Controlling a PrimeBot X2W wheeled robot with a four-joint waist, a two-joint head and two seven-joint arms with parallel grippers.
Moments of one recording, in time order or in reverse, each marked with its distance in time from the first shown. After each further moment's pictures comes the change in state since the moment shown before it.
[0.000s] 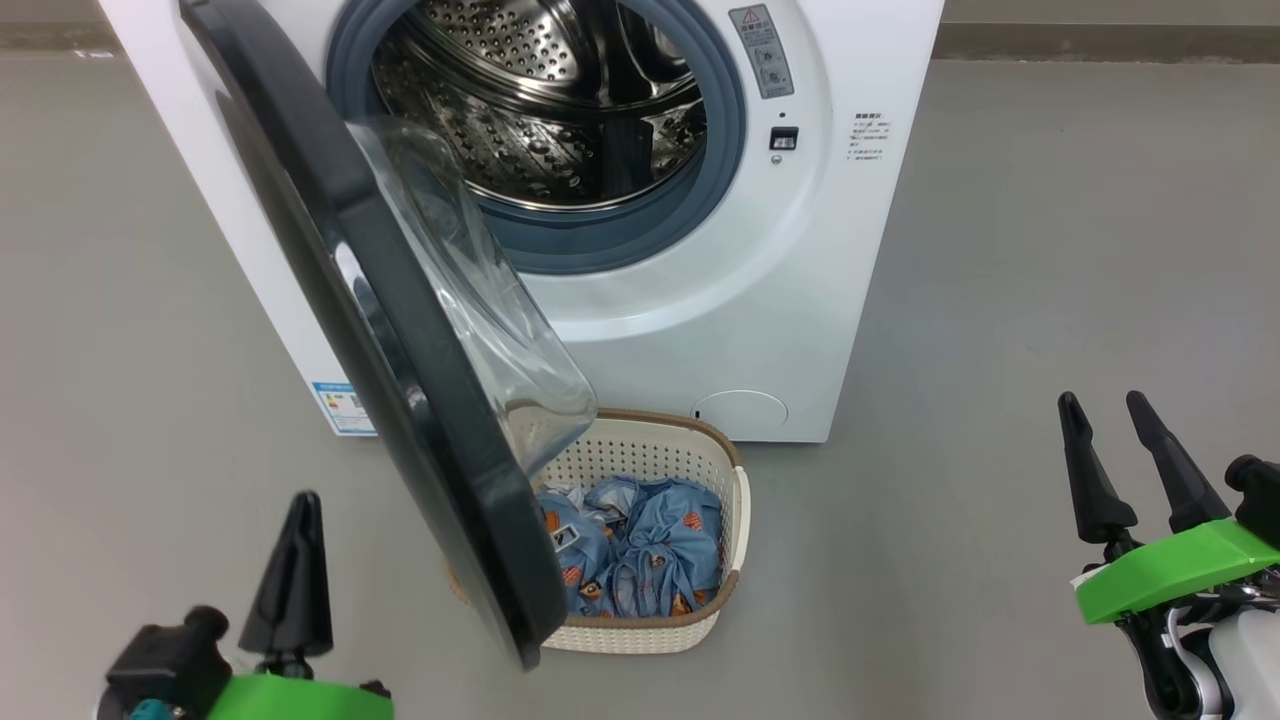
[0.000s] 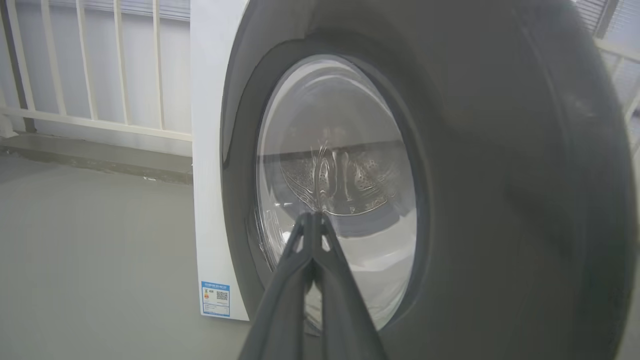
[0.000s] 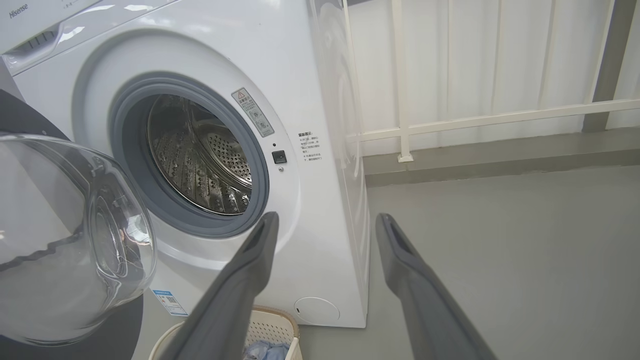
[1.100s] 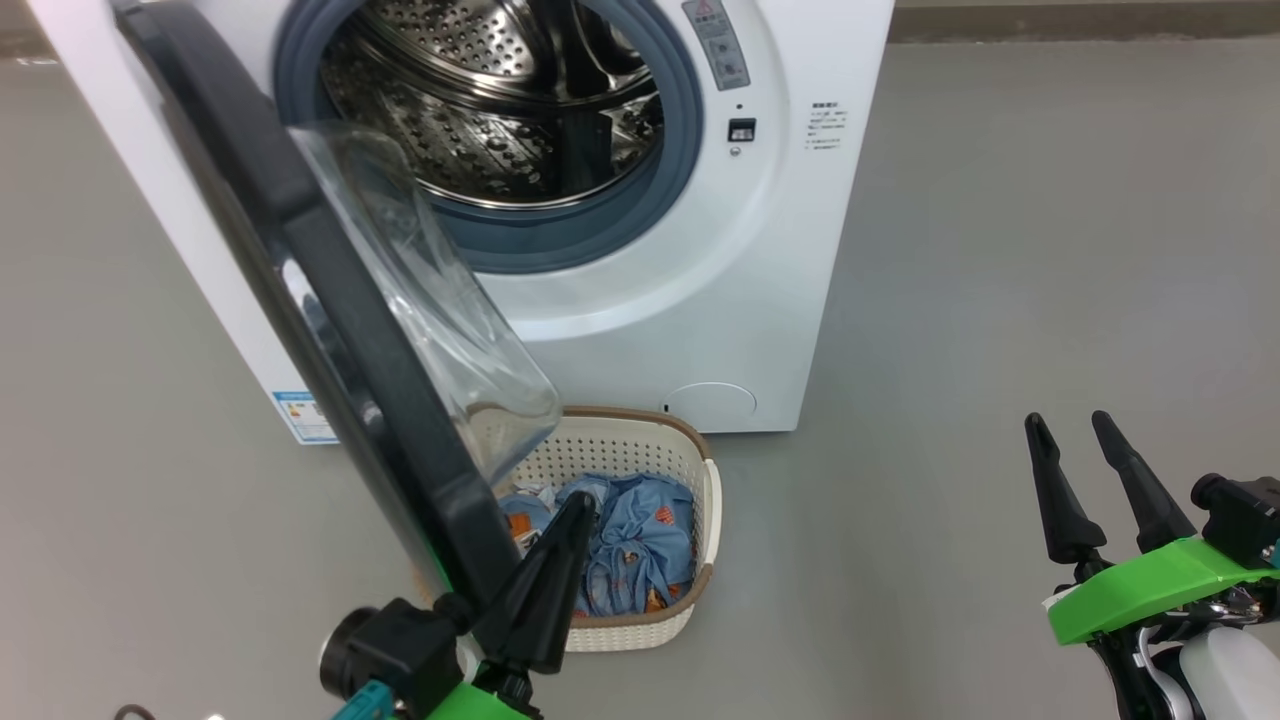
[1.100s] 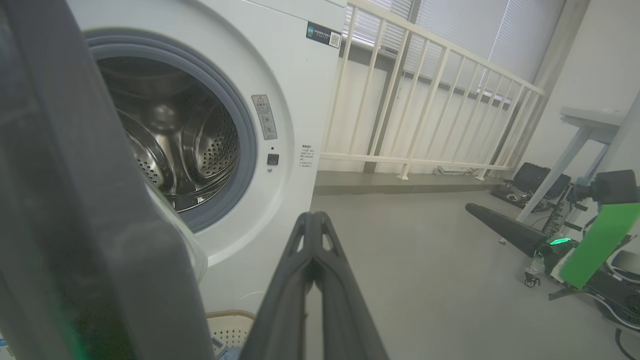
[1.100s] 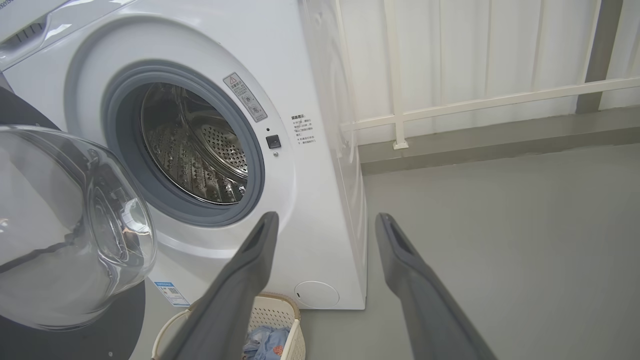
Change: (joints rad) left arm 0.000 -0.034 -0.339 -0.248 0.007 -0.035 0.152; right arm 0.021 0.026 0.030 -0.012 0.002 0.000 0.000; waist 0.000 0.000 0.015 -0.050
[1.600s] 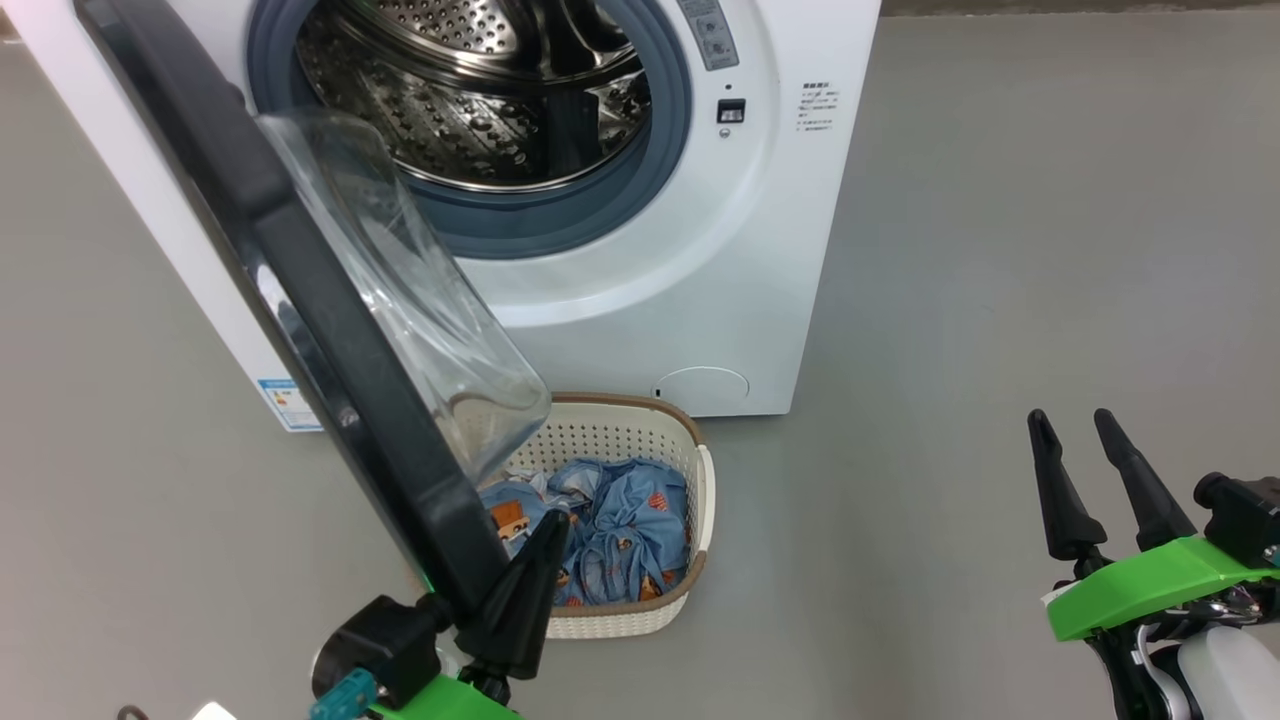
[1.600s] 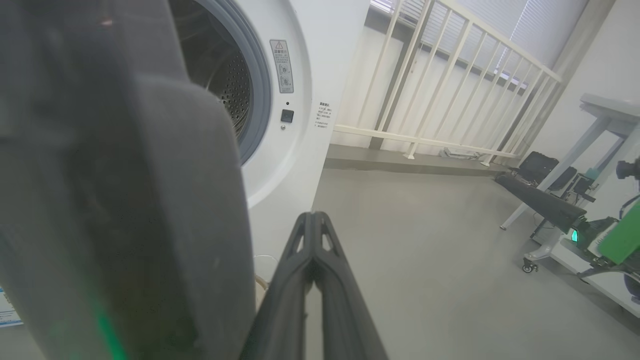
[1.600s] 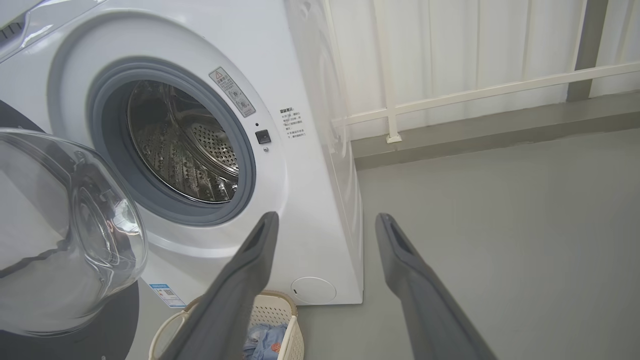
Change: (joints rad) left arm -0.023 -0.006 0.046 0.170 -0.035 0.027 -0.032; right arm 0.000 0.016 -0.020 0.000 0.000 0.000 0.000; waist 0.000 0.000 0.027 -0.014
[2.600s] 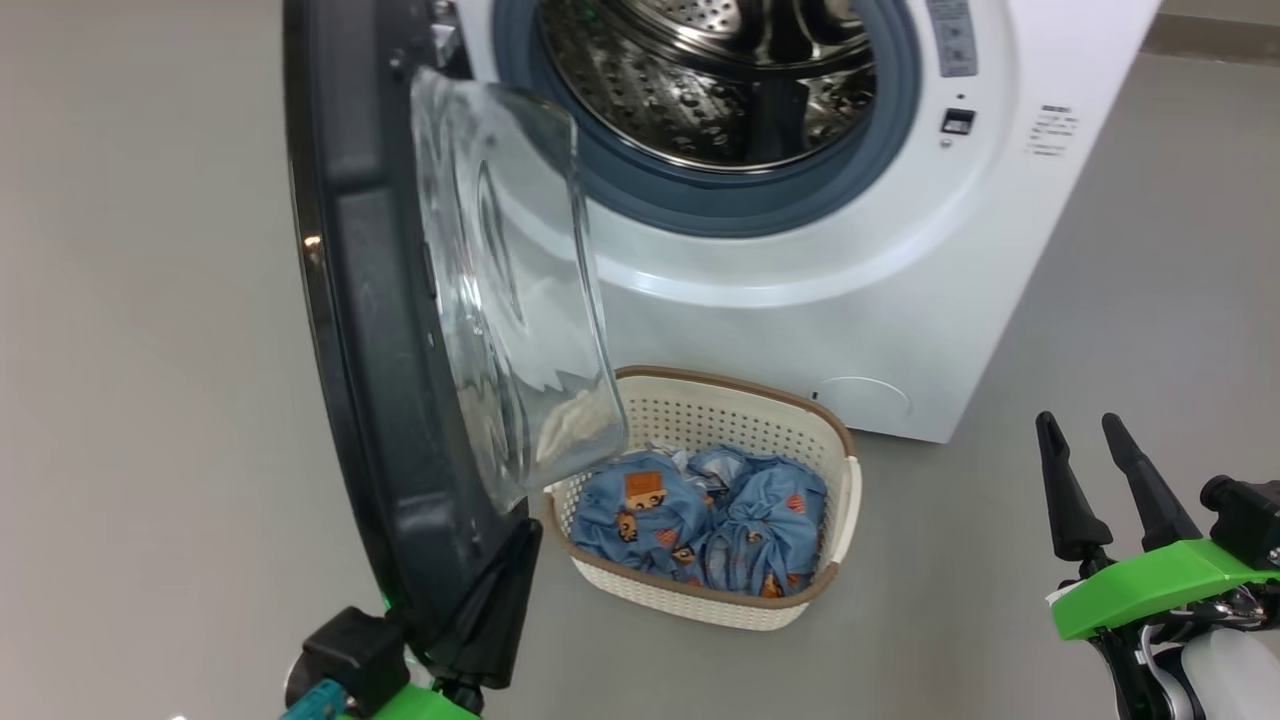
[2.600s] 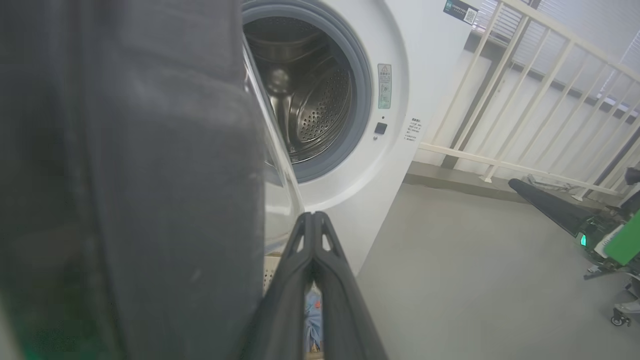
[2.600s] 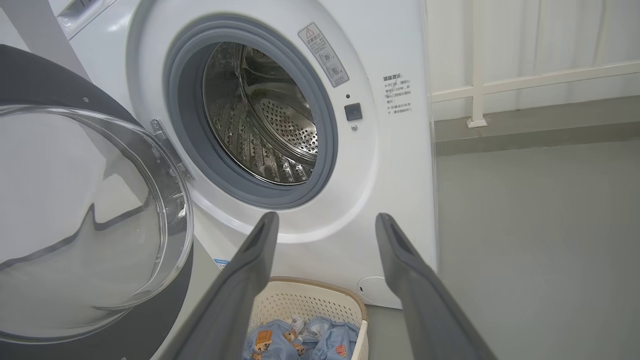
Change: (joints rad) left arm 0.022 0.031 0.016 -0.016 -0.037 0.028 -0.004; right arm -0.001 0.014 -0.019 0.021 0.000 0.000 0.000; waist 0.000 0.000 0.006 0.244
